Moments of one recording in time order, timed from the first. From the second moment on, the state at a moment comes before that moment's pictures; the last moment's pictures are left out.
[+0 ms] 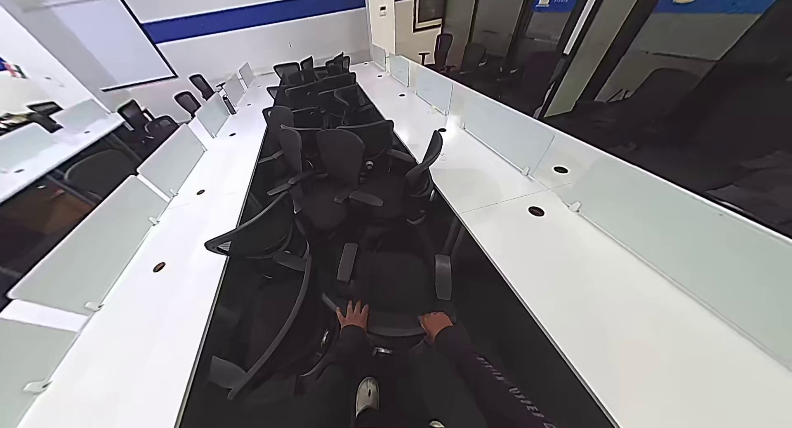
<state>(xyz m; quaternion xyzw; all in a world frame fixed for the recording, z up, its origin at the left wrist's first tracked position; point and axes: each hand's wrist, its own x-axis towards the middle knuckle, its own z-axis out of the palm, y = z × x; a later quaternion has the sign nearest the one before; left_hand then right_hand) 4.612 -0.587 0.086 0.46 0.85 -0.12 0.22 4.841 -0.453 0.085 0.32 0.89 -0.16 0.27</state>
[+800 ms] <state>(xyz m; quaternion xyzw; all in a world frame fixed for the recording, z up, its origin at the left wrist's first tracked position) 4.751 -0.665 0.084 0.48 0.80 -0.21 0.28 4.969 -0.489 0.076 0.21 0.94 -0.13 0.23</state>
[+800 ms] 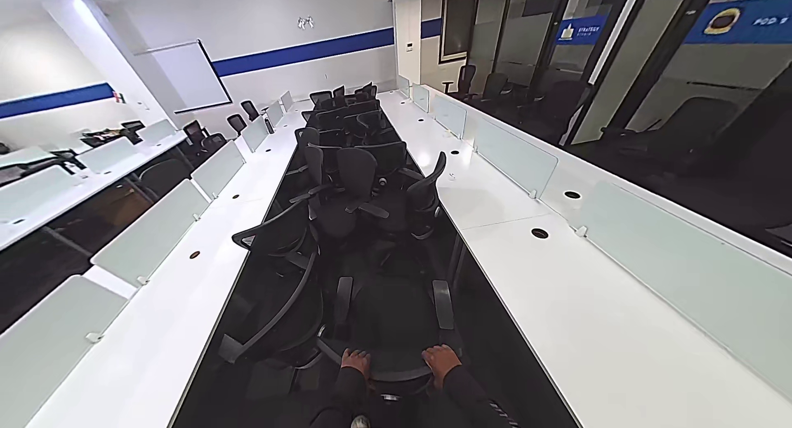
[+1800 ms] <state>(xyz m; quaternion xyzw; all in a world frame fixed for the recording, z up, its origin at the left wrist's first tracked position) 4.845 -0.855 0.079 0.46 0.82 -0.17 0.30 5.061 -0.696 0.079 0.28 0.92 -0.09 0.28</state>
